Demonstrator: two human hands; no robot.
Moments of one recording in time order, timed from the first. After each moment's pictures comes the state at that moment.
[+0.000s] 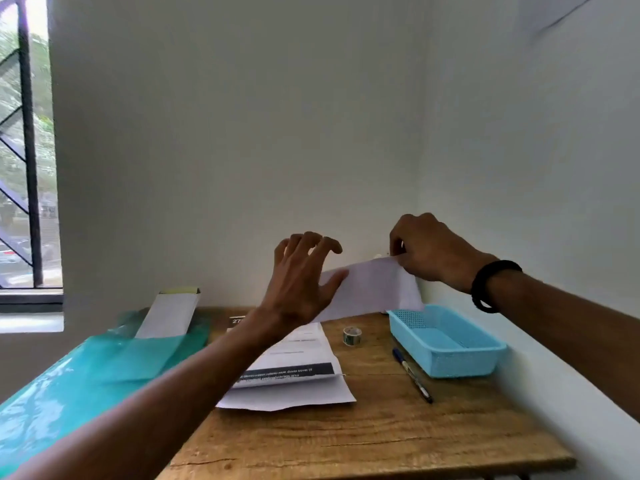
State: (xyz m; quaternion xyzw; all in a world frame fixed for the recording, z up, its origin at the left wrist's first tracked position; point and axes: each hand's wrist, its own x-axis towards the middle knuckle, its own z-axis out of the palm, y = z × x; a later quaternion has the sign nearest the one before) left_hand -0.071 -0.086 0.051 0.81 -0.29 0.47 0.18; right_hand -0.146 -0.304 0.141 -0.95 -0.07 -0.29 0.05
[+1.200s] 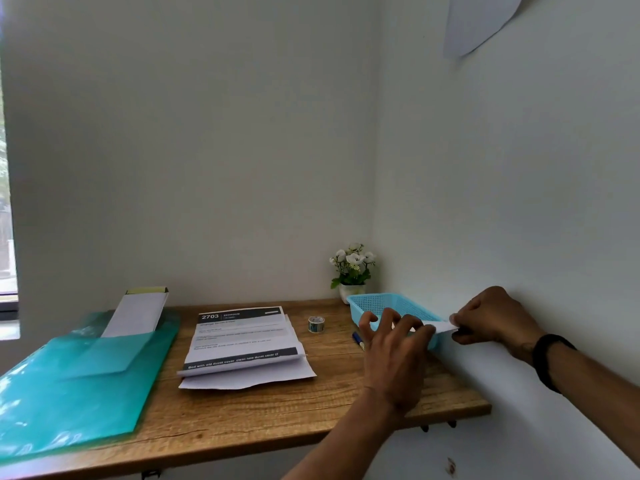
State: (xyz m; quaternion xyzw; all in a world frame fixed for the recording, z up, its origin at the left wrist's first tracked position) left_hand -0.183 -0.275 -0.054 0.83 -0.35 0.39 0.17; right_hand -0.218 -0.453 0.033 -0.91 0.16 -0.23 0.31
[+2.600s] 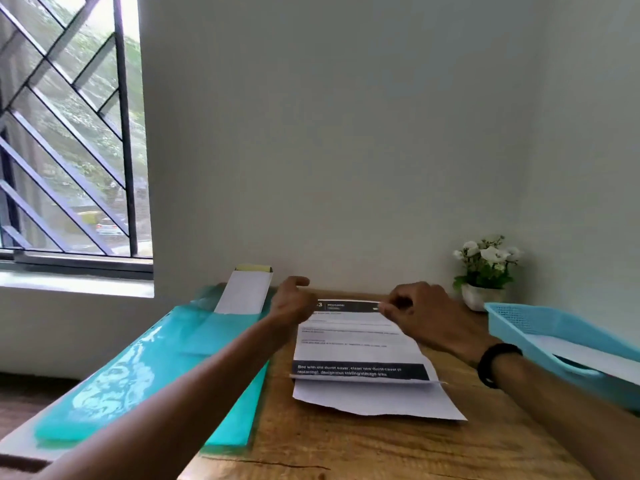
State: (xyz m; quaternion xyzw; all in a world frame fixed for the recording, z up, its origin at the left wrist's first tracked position) left_hand -0.008 0.036 -0.021 0.80 0.04 0.14 0.58; right_hand -0.040 -0.215 0.005 -0.93 -0.20 -0.21 0.21
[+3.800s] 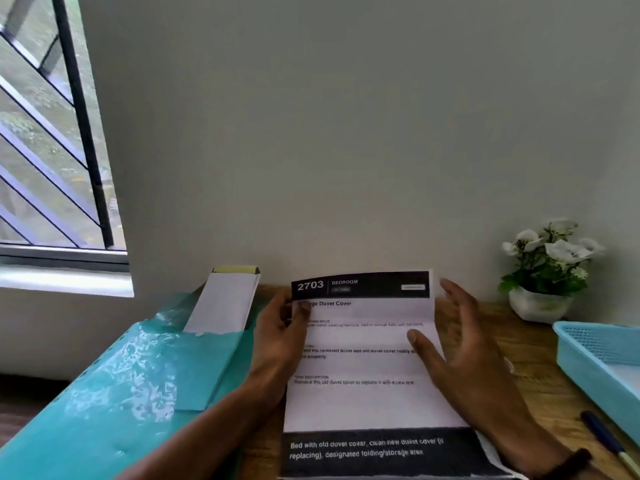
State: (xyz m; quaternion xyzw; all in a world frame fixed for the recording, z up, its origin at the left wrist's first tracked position) left_hand 0.029 0.043 -0.061 0.68 0.00 0.23 0.70; right_hand 0.013 -0.208 -0.055 -0.83 -0.13 -0.26 0.47
